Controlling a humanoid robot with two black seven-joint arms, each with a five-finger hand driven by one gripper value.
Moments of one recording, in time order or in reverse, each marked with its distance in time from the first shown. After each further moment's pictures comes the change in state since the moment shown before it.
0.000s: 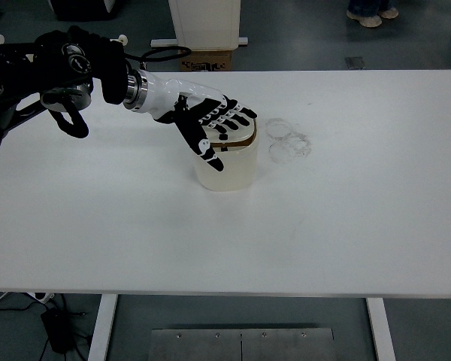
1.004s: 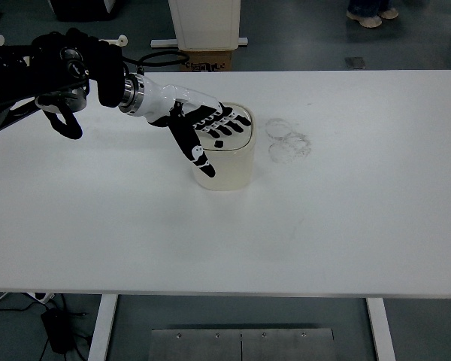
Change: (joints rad) left arm -0.035 0.014 0.019 -0.019 0.036 0.002 0.001; right arm 0.000 0.000 0.000 0.000 0.000 0.000 0.000
